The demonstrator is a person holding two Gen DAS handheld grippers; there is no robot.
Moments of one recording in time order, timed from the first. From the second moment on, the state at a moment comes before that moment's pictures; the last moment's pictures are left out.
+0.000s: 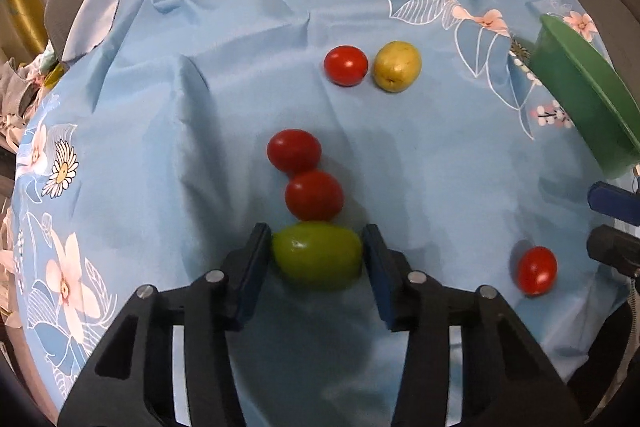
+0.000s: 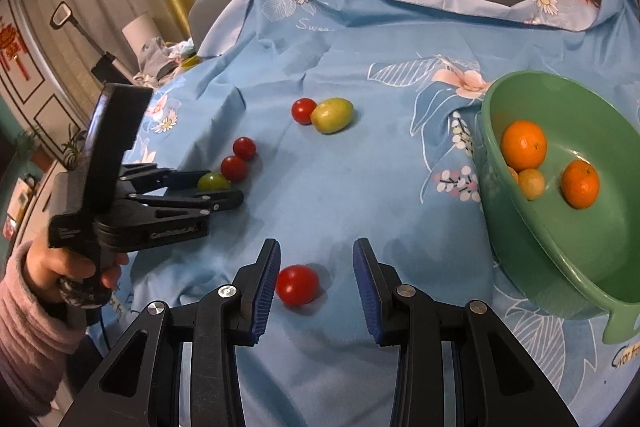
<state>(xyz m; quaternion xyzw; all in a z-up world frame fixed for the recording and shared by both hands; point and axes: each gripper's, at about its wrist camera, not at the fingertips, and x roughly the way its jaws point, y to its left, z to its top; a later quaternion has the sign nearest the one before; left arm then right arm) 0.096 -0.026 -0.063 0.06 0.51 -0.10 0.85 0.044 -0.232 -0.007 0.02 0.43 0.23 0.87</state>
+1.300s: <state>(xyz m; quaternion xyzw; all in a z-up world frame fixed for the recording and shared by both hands) 0.091 0.011 -0.022 -0.05 0.46 -0.16 0.87 0.191 -0.162 -0.031 -0.02 0.47 0.20 0.86</state>
